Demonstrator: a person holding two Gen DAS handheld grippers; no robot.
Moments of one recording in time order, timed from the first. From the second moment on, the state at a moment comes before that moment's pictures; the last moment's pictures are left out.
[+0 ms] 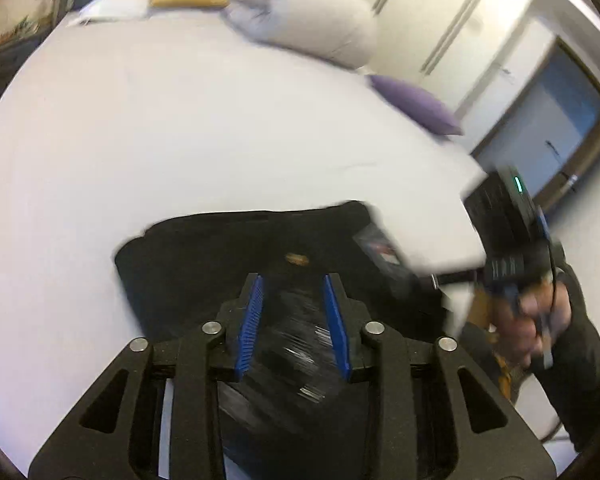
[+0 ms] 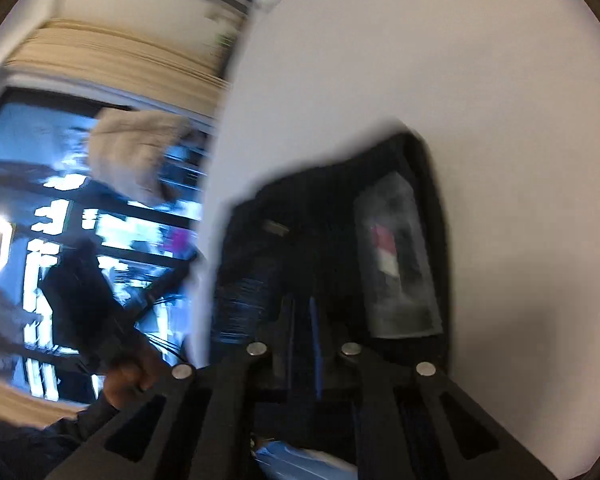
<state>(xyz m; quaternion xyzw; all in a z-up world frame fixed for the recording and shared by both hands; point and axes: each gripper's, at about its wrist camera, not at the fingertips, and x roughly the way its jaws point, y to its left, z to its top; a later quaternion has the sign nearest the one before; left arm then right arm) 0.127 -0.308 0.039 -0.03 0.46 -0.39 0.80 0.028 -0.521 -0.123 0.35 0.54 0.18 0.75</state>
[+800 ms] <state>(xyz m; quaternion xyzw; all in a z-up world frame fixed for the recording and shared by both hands) -0.009 -0.291 -0.014 0.07 0.44 -0.42 0.79 -0.005 -0.527 -0.137 0.40 0.51 0.14 0.75</state>
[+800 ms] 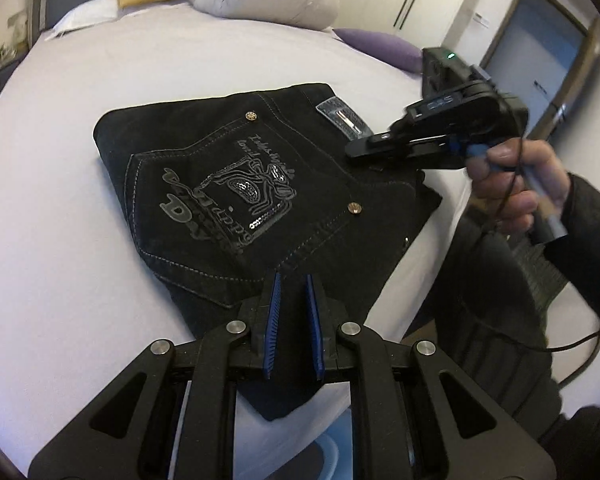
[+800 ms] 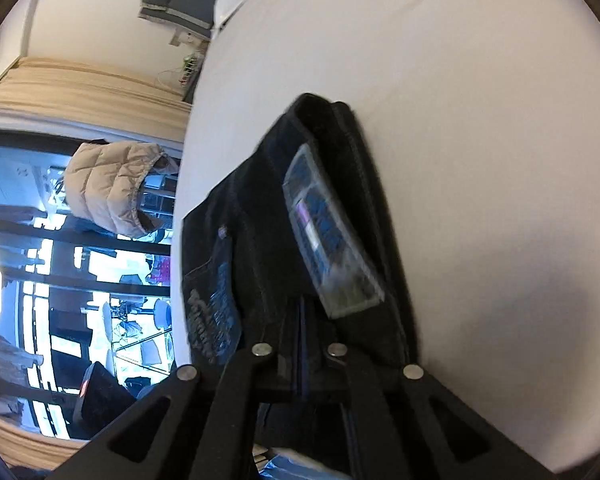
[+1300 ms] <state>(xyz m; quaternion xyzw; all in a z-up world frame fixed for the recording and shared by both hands) 0.010 -0.248 0.015 -0.03 0.42 -0.41 0.81 -0.061 -0.558 -0.113 0.46 0.38 0.14 0.79</state>
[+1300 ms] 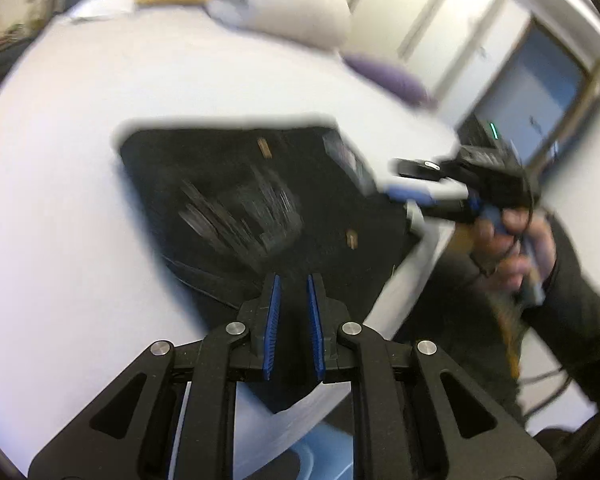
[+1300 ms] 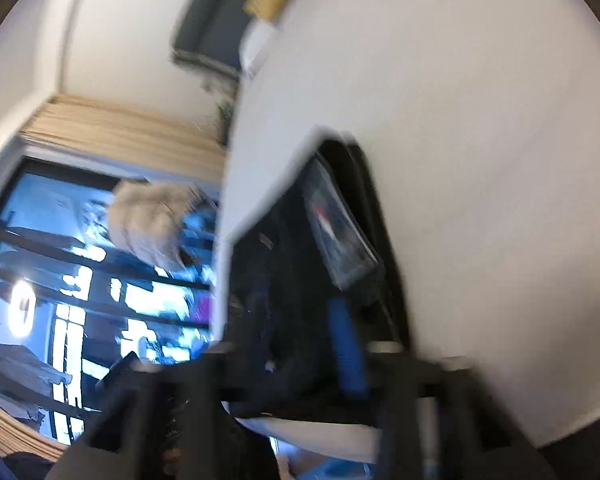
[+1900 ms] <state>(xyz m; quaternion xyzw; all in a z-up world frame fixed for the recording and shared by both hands) 0.106 -0.254 -0.055 -0.20 0.56 -0.37 0.71 0.010 -0.576 -0.154 0.45 0.50 0.14 0.73</state>
